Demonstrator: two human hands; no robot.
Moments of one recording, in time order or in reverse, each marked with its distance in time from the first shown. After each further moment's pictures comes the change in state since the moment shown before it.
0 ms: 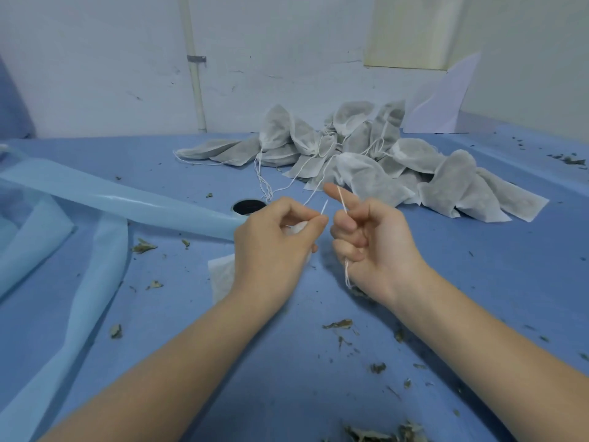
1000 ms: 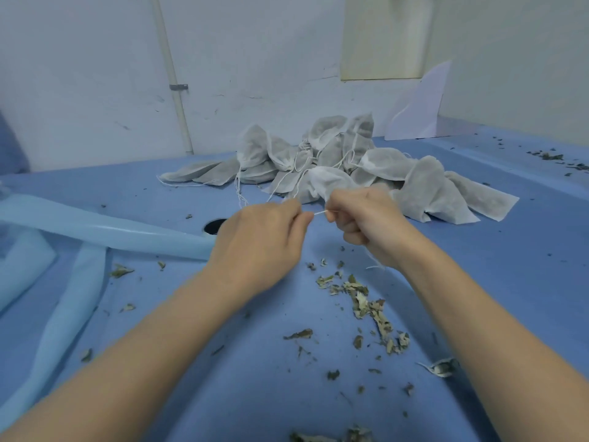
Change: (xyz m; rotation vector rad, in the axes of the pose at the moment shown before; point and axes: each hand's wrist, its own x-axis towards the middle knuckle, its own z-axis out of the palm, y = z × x) left_hand 0.015 0.034 0.008 0.837 -0.205 0.468; right_hand 0.011 -0.056 -0.031 -0.815 -0.024 -0.220
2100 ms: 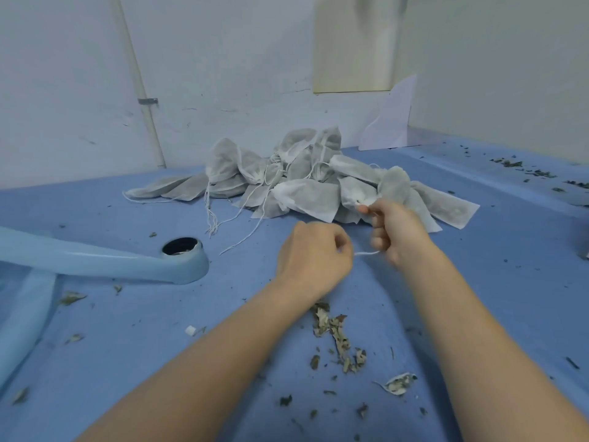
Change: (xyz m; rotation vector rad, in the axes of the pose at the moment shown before) left_hand 0.039 0.075 0.062 -0.391 -0.201 -0.182; right_hand 0.015 0.030 -0.073 0.351 0.505 0.288
